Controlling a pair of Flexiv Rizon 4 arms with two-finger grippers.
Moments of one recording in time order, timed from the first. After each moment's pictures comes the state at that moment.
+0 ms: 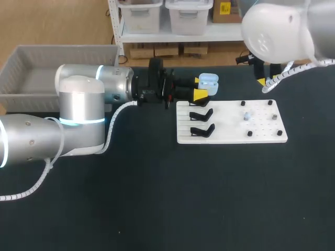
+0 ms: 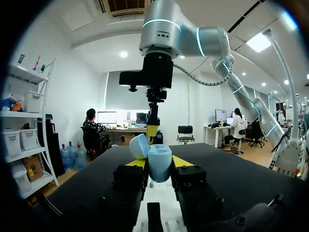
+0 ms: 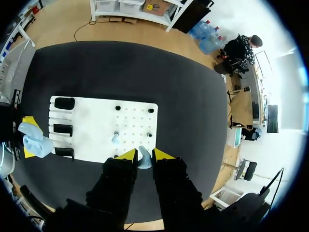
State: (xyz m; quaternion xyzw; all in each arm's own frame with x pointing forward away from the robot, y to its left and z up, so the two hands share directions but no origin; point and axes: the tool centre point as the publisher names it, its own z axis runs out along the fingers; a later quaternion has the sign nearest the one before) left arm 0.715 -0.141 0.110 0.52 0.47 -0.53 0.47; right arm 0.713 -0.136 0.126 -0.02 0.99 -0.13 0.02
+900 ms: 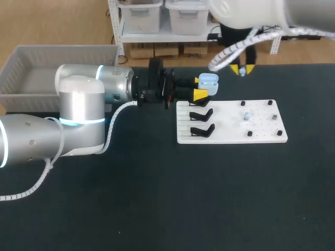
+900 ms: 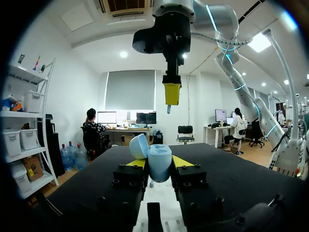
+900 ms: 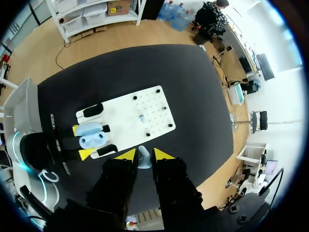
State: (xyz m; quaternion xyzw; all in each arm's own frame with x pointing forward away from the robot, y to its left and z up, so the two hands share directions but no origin) left arm 0.715 -0.141 0.110 0.52 0.47 -0.53 0.47; right arm 0.683 -0.048 0.191 0.18 0.98 -0.11 0.01
